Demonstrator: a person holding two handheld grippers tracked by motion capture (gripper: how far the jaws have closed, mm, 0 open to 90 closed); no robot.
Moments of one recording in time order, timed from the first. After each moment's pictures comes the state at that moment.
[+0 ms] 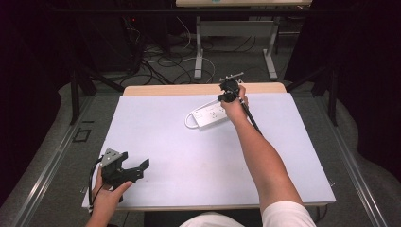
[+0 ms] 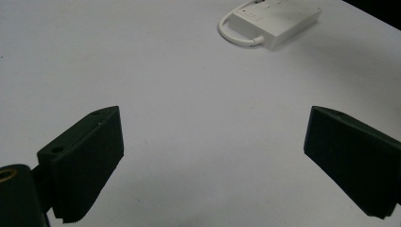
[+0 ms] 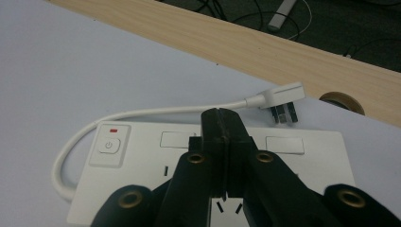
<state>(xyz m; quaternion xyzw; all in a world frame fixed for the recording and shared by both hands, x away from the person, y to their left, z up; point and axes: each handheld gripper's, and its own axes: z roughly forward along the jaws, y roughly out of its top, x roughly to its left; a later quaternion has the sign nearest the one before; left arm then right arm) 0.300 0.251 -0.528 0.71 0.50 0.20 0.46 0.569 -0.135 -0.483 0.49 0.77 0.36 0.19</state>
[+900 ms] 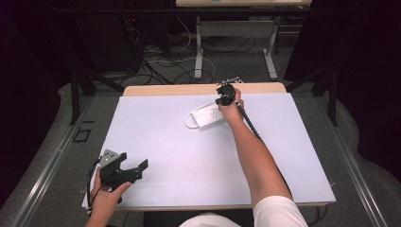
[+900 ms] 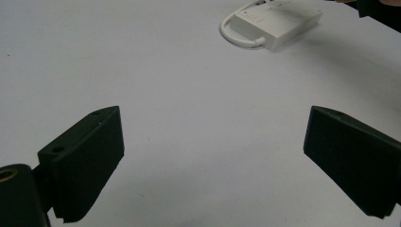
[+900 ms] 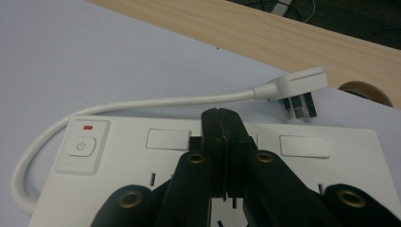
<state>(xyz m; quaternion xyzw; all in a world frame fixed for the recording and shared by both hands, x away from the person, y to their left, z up) 0.297 0.254 -0.528 0.70 0.50 0.20 0.46 0.584 -0.127 -0.514 0.49 0.78 0.35 0.19</state>
